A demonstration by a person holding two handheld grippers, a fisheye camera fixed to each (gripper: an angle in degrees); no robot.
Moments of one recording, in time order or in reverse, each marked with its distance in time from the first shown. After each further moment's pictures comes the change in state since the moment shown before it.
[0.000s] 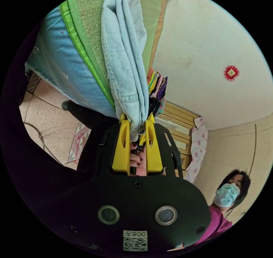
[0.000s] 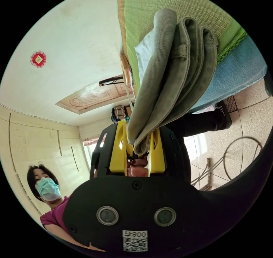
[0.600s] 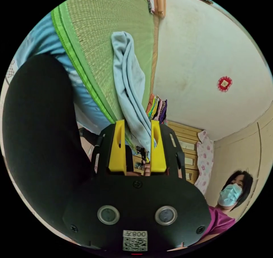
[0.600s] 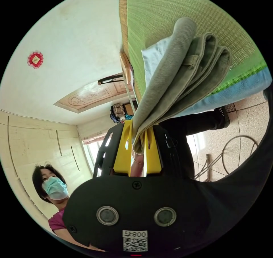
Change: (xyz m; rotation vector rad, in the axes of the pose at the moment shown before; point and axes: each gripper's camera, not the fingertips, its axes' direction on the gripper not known) left arm -0.043 -0.082 -0.095 0.227 -0.068 0.062; right arm -0.010 -0.041 -0.039 -0.041 0.033 0.029
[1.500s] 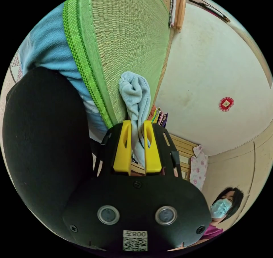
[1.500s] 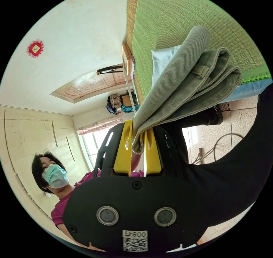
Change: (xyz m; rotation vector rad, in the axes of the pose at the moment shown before) left arm -0.133 -0.144 0.159 0.074 0.032 -0.120; right arm 0.005 -0.007 -0.111 -0.096 0.066 -0.047
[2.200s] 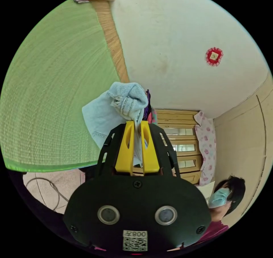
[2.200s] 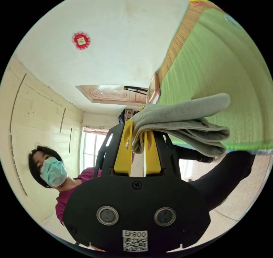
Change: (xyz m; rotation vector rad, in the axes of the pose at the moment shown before) left arm 0.110 -0.042 0.391 -0.175 -0.002 0.375; right arm -0.028 0.040 -0.234 0.183 -0.053 -0.295
